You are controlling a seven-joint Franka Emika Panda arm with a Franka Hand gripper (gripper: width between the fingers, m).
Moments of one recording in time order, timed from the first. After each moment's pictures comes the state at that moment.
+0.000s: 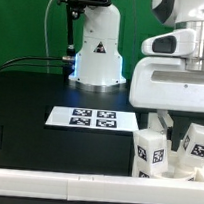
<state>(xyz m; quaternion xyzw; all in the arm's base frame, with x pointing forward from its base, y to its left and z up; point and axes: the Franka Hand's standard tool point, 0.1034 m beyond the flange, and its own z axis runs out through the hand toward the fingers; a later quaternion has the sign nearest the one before) 0.604 0.120 0.081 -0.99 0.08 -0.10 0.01</state>
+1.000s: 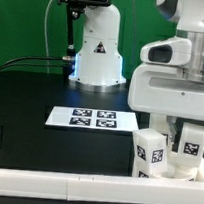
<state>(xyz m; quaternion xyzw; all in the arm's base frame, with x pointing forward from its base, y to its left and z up) 0.601 0.119 0.072 -0.98 0.19 -0.02 0.01</state>
